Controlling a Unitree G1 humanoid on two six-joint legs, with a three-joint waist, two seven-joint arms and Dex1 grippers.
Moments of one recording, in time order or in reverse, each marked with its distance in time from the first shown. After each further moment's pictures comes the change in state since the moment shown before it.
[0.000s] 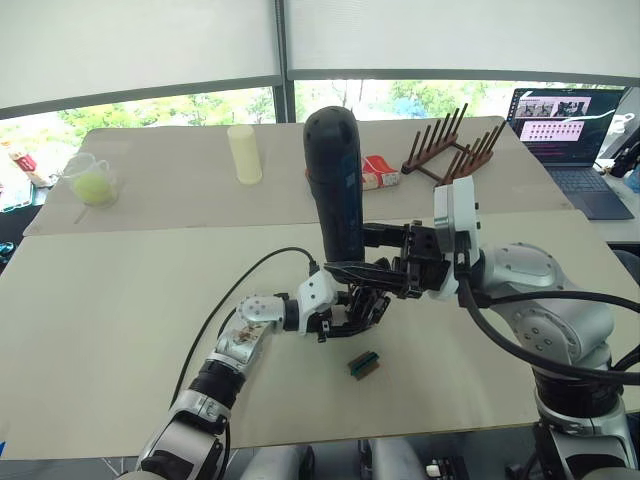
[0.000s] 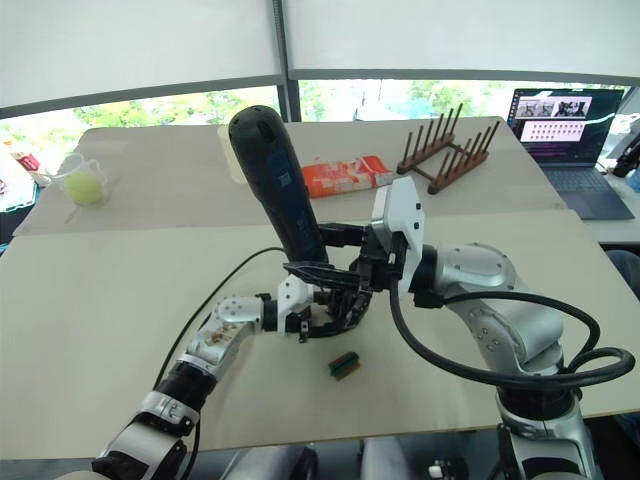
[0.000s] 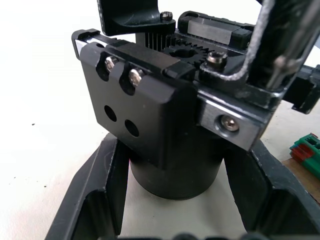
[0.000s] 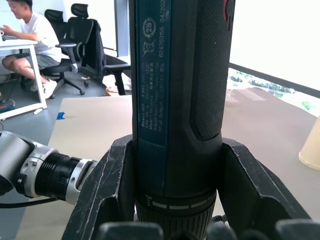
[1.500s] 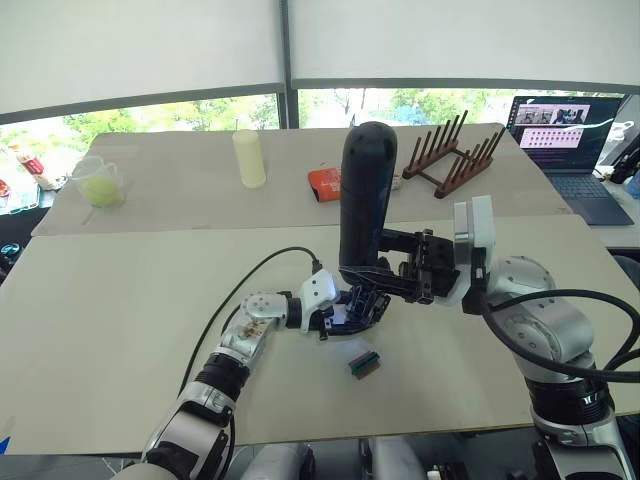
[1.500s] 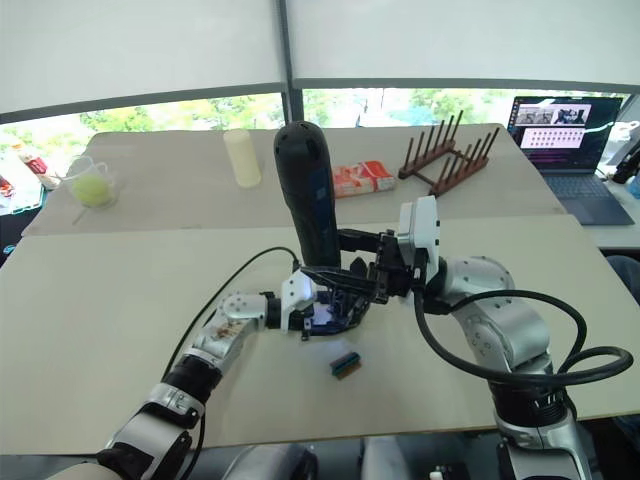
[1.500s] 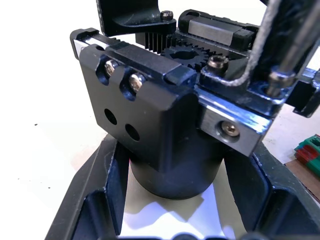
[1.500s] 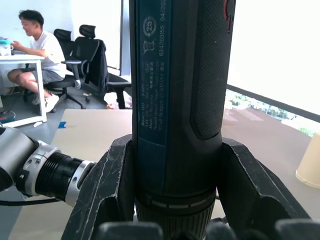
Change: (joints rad) left arm -0.050 -0.018 -0.002 0.107 0.002 -0.036 -0.009; right arm 0.096 0.024 0.028 0.150 -0.058 -0.266 0.118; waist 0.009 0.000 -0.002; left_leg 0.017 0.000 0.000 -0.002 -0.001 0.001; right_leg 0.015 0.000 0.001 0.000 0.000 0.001
